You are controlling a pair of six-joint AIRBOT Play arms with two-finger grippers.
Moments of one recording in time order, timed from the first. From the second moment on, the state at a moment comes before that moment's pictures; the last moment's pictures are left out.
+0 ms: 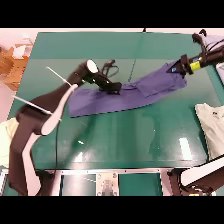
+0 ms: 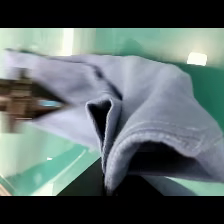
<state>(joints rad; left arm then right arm) -0.47 -2.09 1.91 0.86 -1.11 -1.42 -0.29 -1.77 1.91 -0.78 1.65 1.30</state>
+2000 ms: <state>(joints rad) 0.12 -1.80 2.03 1.35 -1.57 -1.62 0.56 -1.96 2.00 -0.97 1.02 1.59</state>
